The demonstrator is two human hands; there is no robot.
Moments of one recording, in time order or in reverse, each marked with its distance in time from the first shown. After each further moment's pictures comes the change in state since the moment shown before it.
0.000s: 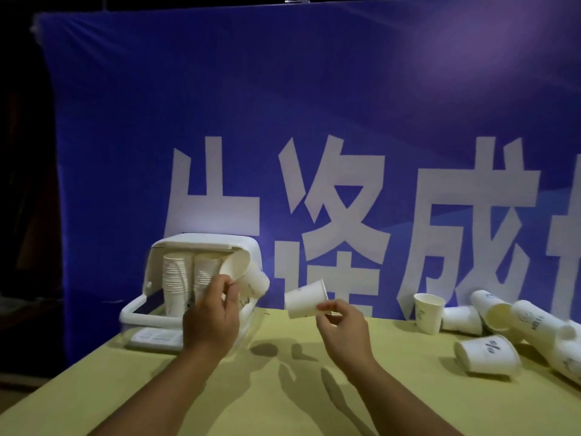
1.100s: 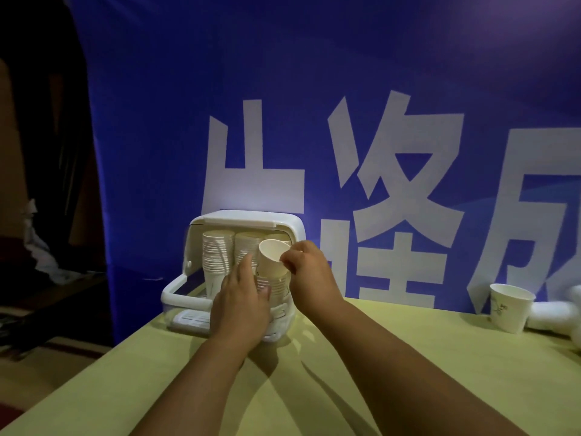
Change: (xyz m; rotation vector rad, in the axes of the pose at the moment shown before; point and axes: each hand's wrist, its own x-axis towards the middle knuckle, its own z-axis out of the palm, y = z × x) left_hand 0.020 -0.047 -0.002 0.232 -0.308 -0.203; right_hand 0.042 -0.073 0.139 -0.498 -0.177 -0.545
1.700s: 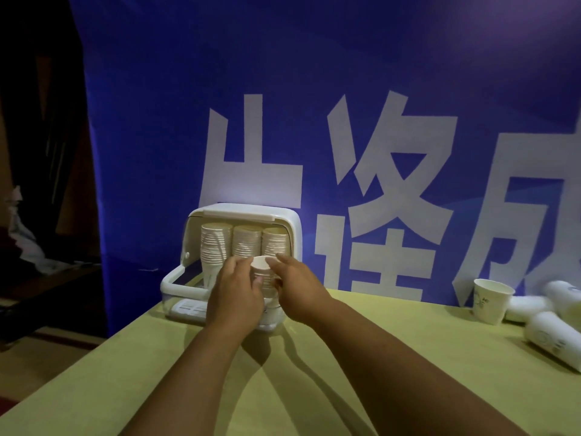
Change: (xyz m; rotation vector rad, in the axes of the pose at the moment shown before) left_hand 0.000 -0.009 -0.004 -0.035 0.037 -0.014; right_hand -0.016 -0.004 0.016 -0.047 -0.294 -0.021
